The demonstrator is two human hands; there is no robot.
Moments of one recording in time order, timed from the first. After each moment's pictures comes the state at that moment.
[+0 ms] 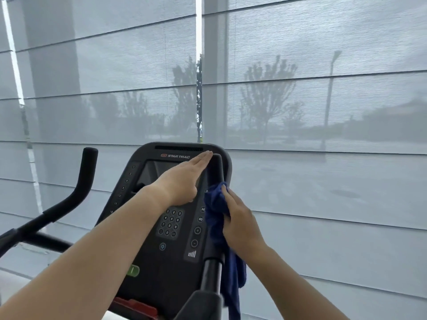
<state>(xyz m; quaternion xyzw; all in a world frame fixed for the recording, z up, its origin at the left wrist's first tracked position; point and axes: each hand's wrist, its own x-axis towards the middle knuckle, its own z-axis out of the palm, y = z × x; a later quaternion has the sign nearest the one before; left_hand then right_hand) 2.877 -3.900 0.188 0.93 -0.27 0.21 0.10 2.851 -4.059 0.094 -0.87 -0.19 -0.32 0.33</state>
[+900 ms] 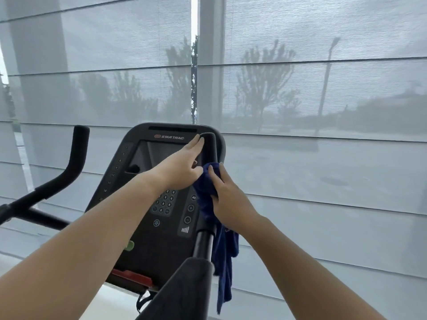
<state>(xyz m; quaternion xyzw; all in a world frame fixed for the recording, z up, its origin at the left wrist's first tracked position) 2.865 -3.906 0.169 0.91 -0.27 0.14 0.27 2.838 -4.059 0.101 -0.92 -0.20 -0.26 0.23</state>
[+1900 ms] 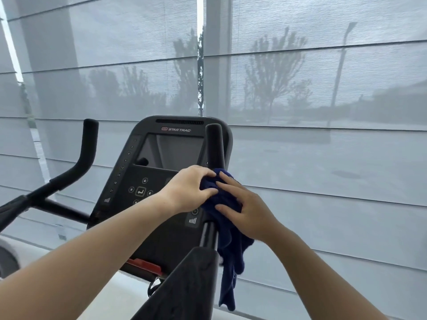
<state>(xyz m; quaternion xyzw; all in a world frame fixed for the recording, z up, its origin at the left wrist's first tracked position) 2.834 -3.913 0.125 0.92 -0.25 0.18 0.25 2.825 -4.087 0.067 -0.85 -0.27 -0.22 0.40</state>
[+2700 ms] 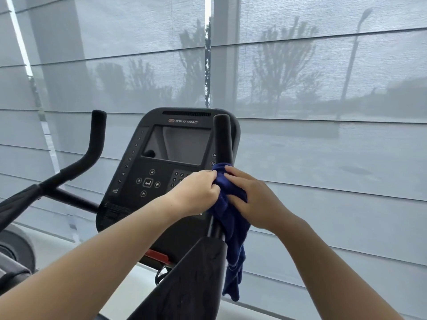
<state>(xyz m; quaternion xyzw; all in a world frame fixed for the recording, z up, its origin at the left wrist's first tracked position) 2.825 -3.920 0.110 0.94 -0.20 0.15 0.21 2.825 -4.086 0.077 -0.88 -0.28 -0.24 0.30</state>
